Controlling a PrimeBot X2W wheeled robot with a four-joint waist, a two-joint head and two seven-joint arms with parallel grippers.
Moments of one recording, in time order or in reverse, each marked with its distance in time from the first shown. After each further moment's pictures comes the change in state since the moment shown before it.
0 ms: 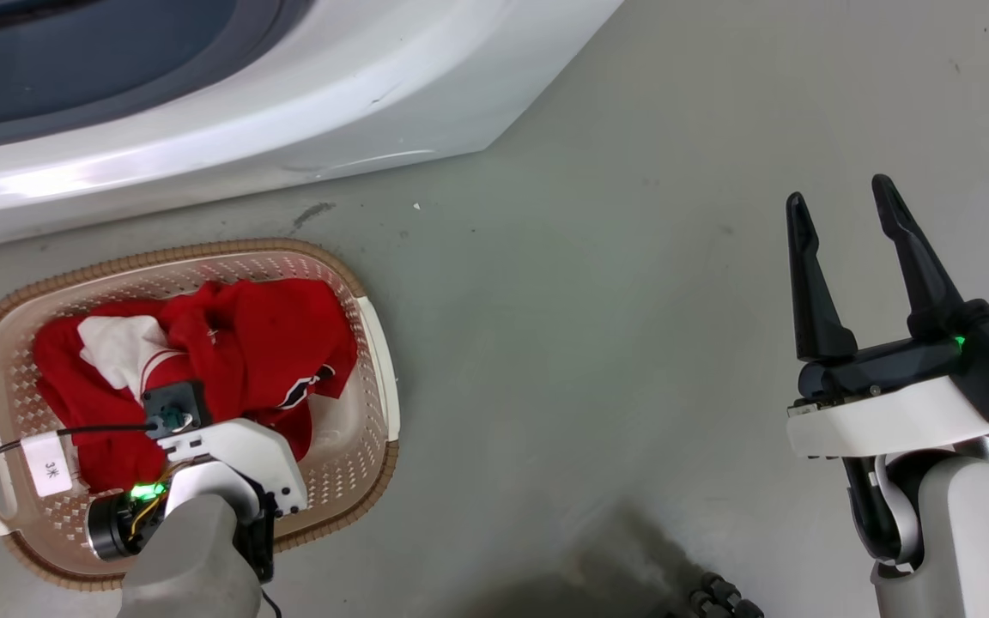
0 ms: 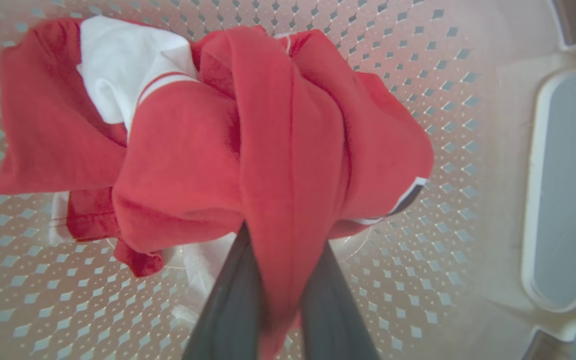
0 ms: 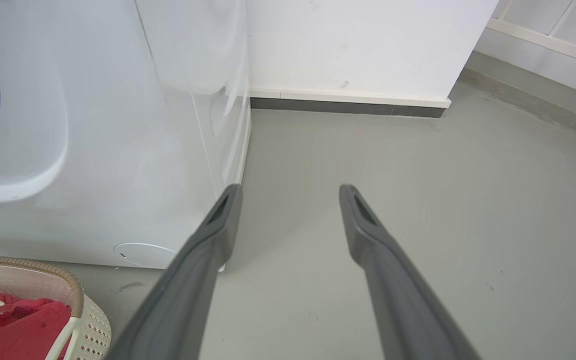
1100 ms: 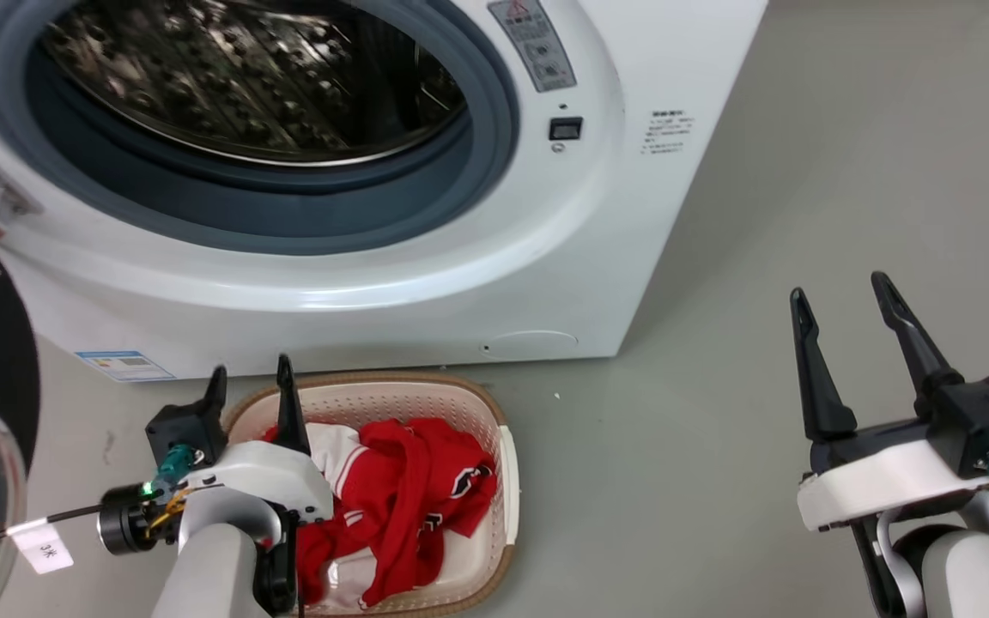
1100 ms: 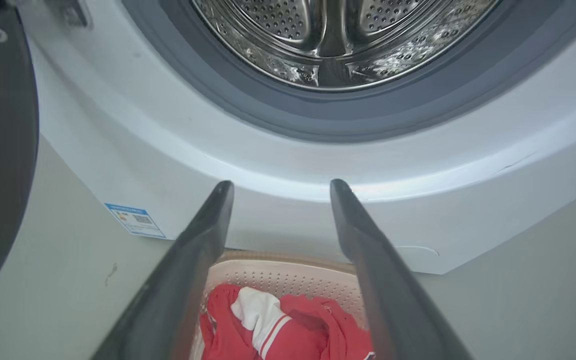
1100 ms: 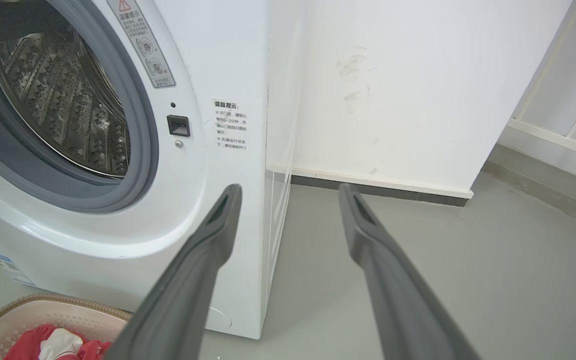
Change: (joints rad) left arm 0.302 -0.073 0.132 -0.614 0.186 -0.021 0.000; right arm 0.143 0.000 -0.040 -0.021 -0.106 0.000 0.082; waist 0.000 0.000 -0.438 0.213
